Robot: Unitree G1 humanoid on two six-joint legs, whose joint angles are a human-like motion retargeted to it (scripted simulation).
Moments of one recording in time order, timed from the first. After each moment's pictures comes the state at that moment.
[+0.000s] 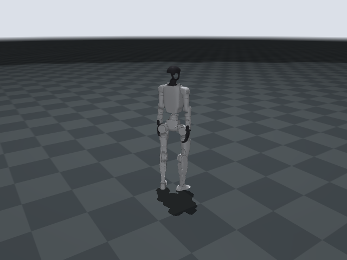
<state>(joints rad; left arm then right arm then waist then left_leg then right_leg) 0.06 0.09 0.31 1.55 0.31 0.11 -0.21 0.04 -0.11 0.01 1.59 -0.30 0.15 0.17 -0.25 0.05 -0.21 -0.02 0.02 0.33 -0.06 -0.08 -0.05 -0.10 -0.10 -0.46 0.04 0.07 0.07</state>
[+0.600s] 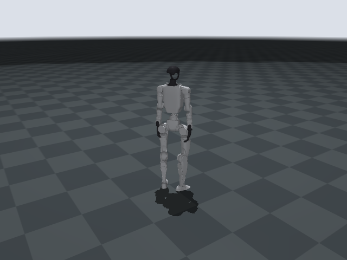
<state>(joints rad) 0.05 0.08 0.29 1.58 0.31 0.12 -0.21 0.04 -0.11 0.03 1.60 -0.33 0.15 0.19 -0.18 0.01 -0.19 -0.06 -0.01 0.22 -0.03 -0.06 -0.02 -0.03 -0.12 -0.55 0.02 0.05 0.08</state>
